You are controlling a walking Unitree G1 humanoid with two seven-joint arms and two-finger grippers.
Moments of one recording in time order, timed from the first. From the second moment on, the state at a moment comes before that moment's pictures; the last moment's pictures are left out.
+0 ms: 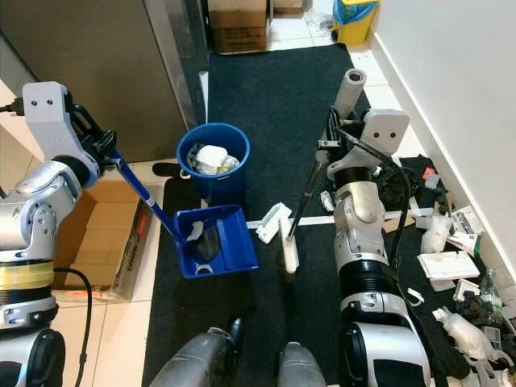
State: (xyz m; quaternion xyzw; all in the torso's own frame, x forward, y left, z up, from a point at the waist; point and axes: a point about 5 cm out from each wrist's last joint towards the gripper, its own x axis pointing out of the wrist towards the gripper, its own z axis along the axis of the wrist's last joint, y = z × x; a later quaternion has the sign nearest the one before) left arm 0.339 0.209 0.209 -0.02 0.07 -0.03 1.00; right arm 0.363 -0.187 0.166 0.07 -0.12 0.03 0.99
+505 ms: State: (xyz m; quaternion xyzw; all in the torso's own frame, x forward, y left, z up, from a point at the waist) left arm 0.338 0.205 0.291 0.01 -0.06 -0.07 1.00; right arm 0.364 -0.189 0.171 0.06 -0.13 0.03 0.99
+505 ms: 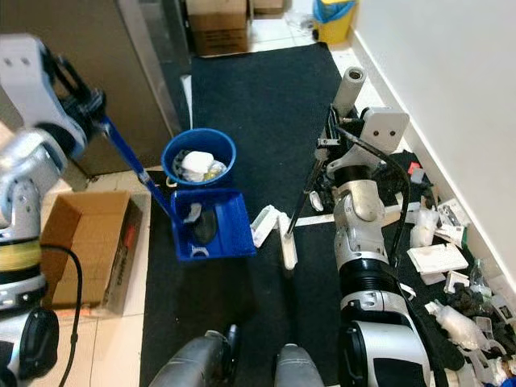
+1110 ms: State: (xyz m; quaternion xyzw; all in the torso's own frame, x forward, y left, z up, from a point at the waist) left arm 0.328 0.203 0.351 0.02 -0.14 -0.10 0.98; right arm 0.365 -0.189 0.167 0.06 -0.12 0.03 0.99
